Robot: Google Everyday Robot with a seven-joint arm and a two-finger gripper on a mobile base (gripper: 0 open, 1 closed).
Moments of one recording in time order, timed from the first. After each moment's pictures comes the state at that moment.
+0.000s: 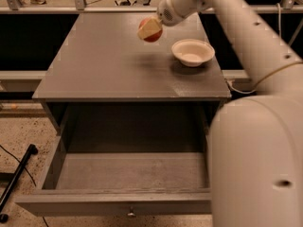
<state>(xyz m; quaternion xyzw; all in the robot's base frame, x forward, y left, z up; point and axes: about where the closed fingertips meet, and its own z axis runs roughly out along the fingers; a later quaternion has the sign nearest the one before) 0.805 -0.003 0.923 -0.46 0.78 0.16 0.40</state>
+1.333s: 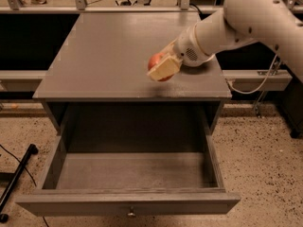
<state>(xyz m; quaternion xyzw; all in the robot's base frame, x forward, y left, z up) 0.626 -0.028 0.902 -0.53 0.74 0.19 0.38</state>
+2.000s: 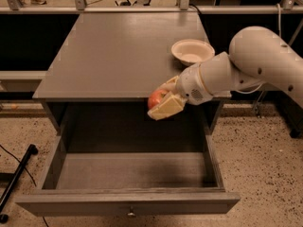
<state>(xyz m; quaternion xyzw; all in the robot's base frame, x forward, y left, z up) 0.541 -0.024 0.839 -0.55 0.72 0.25 0.34</state>
